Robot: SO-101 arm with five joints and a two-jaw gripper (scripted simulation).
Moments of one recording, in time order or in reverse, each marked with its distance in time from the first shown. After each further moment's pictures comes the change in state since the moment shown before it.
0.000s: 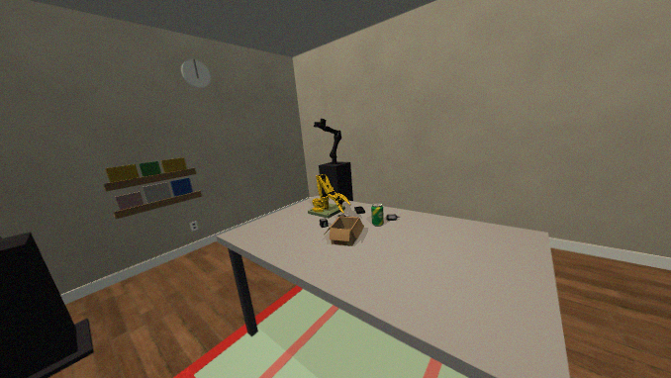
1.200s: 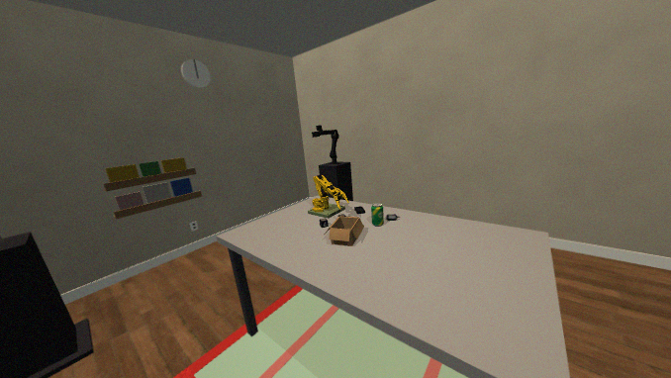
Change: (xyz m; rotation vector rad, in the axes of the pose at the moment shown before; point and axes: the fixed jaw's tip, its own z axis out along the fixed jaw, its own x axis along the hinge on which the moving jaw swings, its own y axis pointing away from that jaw) arm -0.003 0.004 -0.017 0.116 0.133 -0.178
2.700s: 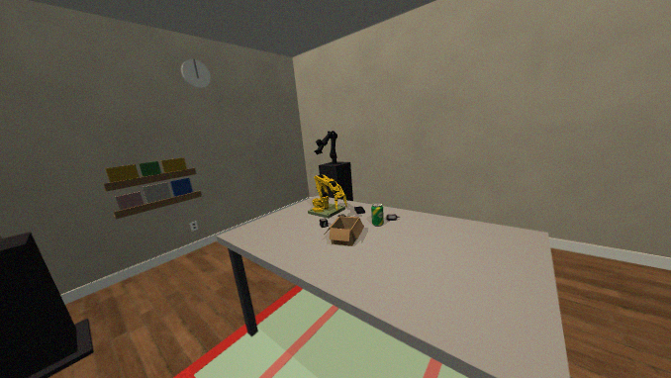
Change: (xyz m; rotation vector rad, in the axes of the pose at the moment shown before) arm 0.027 -0.019 -0.008 0.251 0.407 -0.145
